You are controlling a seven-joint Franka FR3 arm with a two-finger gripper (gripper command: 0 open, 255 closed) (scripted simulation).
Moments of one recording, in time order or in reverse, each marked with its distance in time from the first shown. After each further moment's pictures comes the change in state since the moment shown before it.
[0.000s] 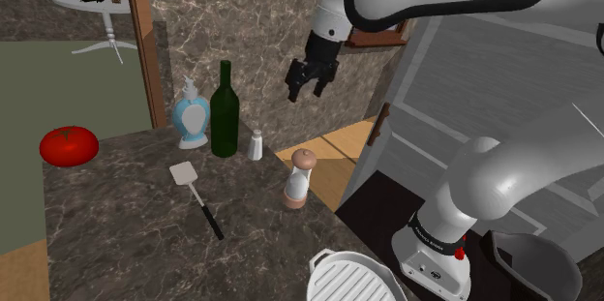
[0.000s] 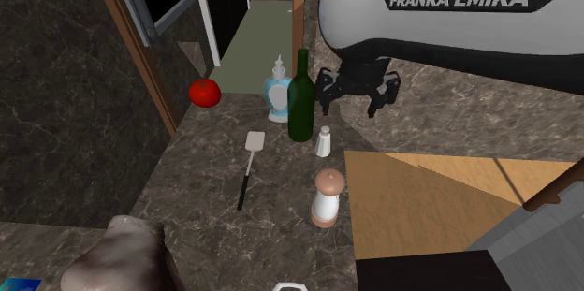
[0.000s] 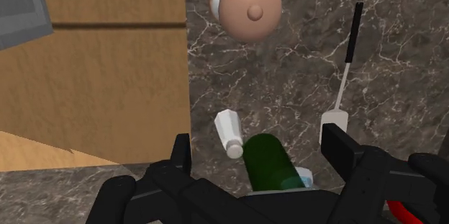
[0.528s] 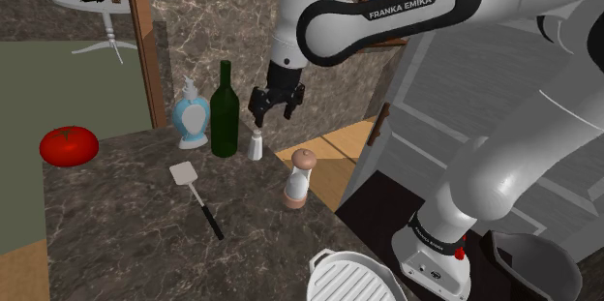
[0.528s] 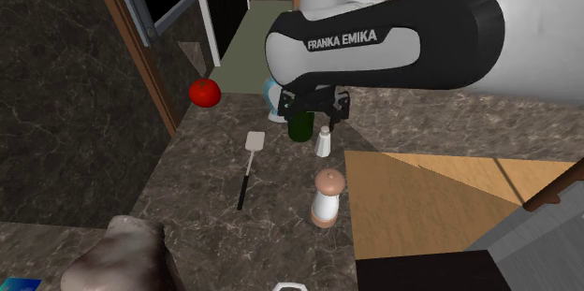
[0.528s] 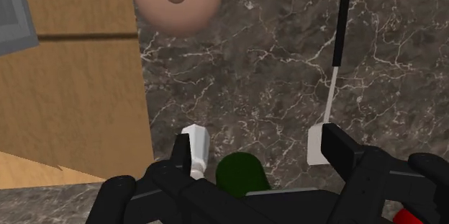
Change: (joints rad) arm 0.014 0.255 0.117 0.075 -0.034 0.134 0.161
